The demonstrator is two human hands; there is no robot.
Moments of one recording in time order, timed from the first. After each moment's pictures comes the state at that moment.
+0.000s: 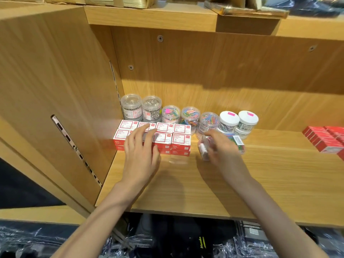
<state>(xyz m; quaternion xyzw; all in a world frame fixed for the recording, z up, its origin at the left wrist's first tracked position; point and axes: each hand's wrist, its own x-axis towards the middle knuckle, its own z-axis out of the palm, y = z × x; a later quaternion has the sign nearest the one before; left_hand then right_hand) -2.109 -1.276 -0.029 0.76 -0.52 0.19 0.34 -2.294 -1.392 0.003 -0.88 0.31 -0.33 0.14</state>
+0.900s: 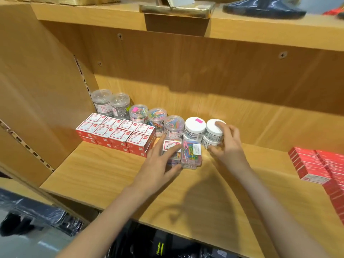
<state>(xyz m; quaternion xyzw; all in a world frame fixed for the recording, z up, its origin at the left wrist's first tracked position) -2.247 -1.362 -0.033 0.78 -0.54 -0.04 0.31 -2.381 -1.543 -0.016 -0.85 0.29 -0.31 0.30</state>
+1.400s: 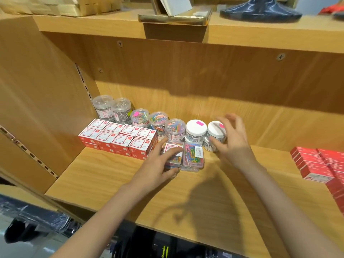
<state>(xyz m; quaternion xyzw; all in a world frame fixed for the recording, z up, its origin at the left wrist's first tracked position) -2.229 -1.360 -0.025 0.76 -0.56 -0.08 0.31 -2.377 -1.545 0.015 -0.88 0.29 -0.30 0.21</state>
